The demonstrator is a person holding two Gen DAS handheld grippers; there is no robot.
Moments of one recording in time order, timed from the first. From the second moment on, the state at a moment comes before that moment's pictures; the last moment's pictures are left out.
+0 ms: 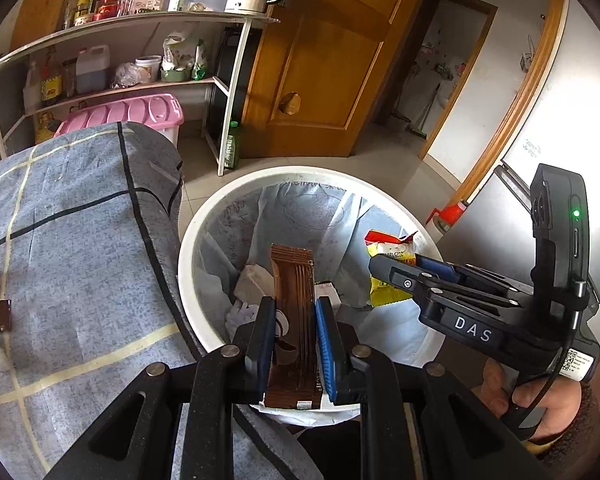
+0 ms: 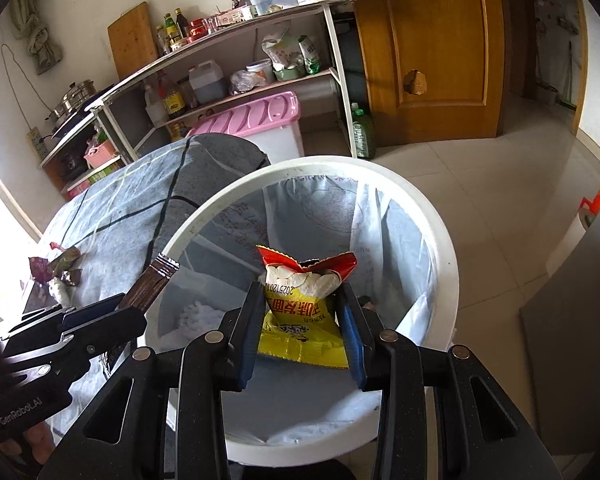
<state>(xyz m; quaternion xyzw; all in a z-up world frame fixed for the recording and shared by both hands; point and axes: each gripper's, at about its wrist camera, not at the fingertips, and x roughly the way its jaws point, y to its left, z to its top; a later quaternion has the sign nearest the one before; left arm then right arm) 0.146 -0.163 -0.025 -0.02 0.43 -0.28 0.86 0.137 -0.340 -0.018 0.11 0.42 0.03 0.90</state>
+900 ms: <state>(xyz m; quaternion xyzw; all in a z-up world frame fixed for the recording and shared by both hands) 0.136 -0.125 0.003 -0.03 0.39 -0.25 0.89 0.129 -0.317 0.001 0.11 0.40 0.04 0.91</state>
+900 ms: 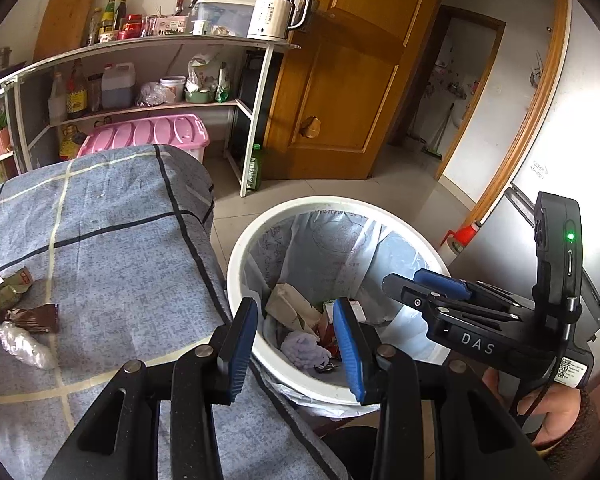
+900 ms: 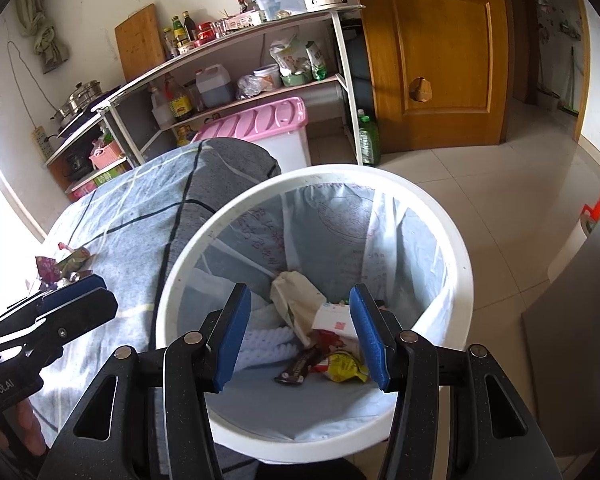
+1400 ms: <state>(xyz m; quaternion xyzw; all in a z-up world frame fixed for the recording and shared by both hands) 0.112 -0.040 0.011 -0.05 0.37 -0.16 0.91 0.132 -0.244 0.014 0.09 0.39 0.11 0.91</state>
